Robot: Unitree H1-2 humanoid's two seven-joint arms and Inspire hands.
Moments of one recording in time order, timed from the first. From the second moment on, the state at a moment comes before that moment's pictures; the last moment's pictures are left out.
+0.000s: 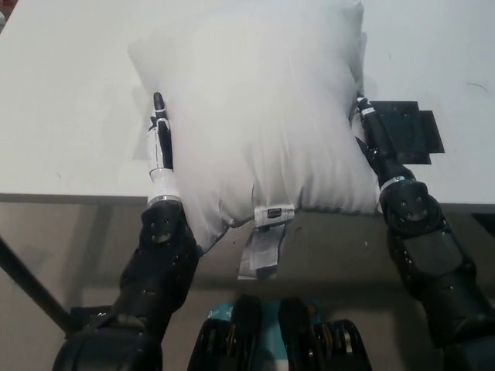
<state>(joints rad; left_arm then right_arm) -0.90 -0.03 0.16 1.25 -0.12 -0.48 0.27 -0.83 -0.08 0.03 0.97 -0.10 -0.20 -0.05</state>
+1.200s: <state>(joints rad) -0.80 -0.01 0.06 0.21 -0.01 -0.29 0.34 -0.77 -0.06 0.07 0.12 -0.12 -0.04 -0.17</state>
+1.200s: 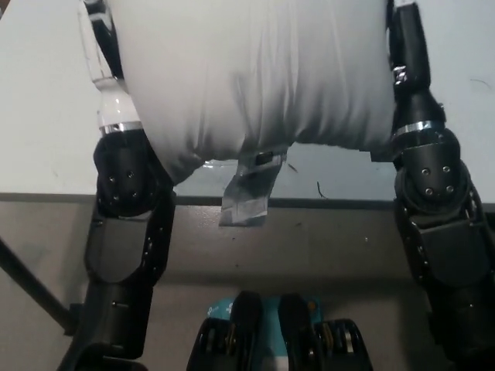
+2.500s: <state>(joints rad) -0.70 -0.13 0.09 0.58 -0.02 -0.25 0.39 -0.67 0.01 0.07 0.42 -0.18 0.04 -0.23</state>
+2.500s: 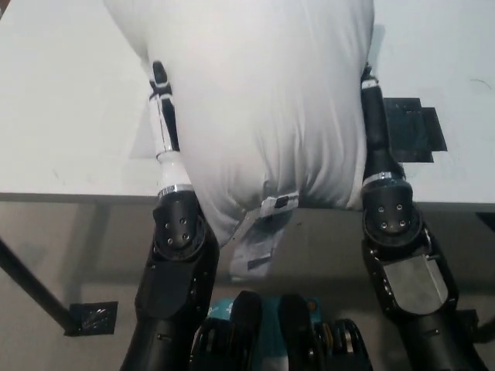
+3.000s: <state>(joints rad) -0.59 -0.02 0.07 0.62 -0.06 -0.27 0.31 -0.60 -0.03 0.08 0.38 -0.12 0.01 -0.16</state>
